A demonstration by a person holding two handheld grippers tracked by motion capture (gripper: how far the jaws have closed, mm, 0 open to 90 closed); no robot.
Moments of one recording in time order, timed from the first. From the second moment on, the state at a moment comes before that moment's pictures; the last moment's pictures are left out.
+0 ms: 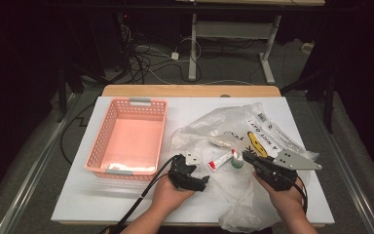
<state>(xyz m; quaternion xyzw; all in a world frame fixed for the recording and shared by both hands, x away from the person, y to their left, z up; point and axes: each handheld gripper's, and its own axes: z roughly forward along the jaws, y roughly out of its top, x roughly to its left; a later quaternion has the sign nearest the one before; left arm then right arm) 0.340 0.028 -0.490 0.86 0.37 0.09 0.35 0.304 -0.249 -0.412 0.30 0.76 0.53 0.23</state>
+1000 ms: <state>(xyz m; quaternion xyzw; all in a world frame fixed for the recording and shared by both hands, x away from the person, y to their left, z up) 0.318 0.019 -0.487 0.83 0.36 0.09 0.40 0.299 -0.255 -0.412 0.30 0.75 0.54 0.23</state>
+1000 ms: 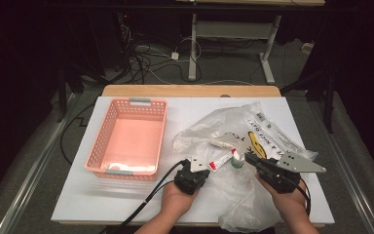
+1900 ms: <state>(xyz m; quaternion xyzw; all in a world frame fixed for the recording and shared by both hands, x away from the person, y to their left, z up) 0.314 0.033 -0.459 0.82 0.33 0.14 0.45 0.298 -0.255 -0.412 0.30 0.76 0.54 0.23</state>
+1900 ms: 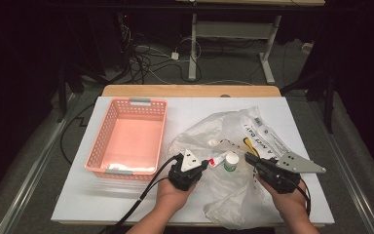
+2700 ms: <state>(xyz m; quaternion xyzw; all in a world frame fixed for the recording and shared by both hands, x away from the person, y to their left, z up) 0.314 0.034 -0.490 0.85 0.37 0.09 0.37 0.297 -0.249 -0.414 0.29 0.76 0.53 0.23</state>
